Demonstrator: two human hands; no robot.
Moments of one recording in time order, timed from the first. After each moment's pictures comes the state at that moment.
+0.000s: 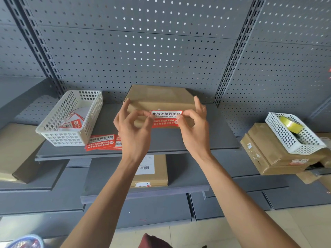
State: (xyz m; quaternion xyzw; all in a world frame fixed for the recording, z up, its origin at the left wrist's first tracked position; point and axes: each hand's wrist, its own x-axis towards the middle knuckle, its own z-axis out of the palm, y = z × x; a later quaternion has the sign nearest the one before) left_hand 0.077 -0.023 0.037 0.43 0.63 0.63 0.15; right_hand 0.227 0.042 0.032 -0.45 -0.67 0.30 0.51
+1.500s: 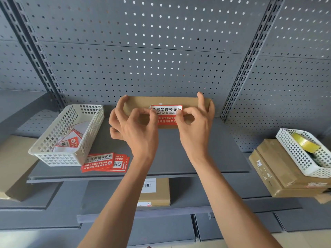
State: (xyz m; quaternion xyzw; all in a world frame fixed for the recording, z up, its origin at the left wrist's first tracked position) left_hand 0.081 0.052 0.059 0.34 0.69 0.63 -0.04; right_hand 0.193 0.106 0.054 -0.46 -0.67 0.16 0.56
